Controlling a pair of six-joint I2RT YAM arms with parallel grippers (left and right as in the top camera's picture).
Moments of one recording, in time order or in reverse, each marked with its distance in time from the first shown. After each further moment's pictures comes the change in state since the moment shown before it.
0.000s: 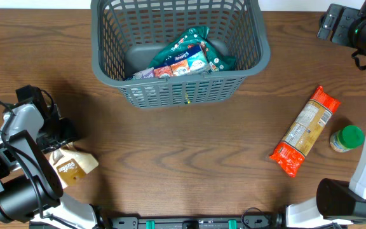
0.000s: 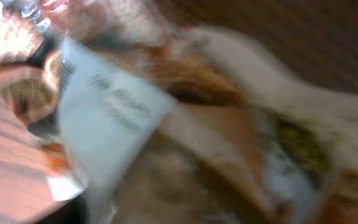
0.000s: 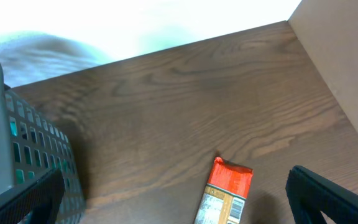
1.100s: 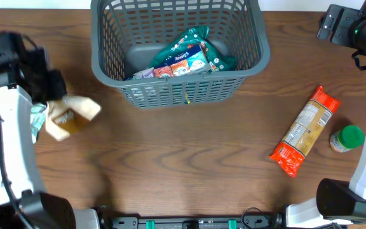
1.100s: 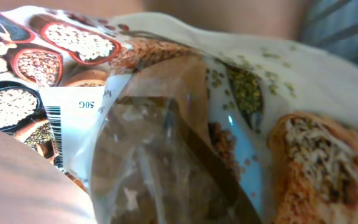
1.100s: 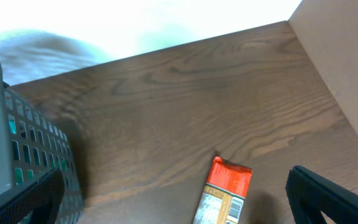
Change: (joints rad) left arm -0.180 -0.243 0.558 -0.347 0.093 0.042; right arm 0.000 0.000 0.000 -0.003 0.000 -0.008
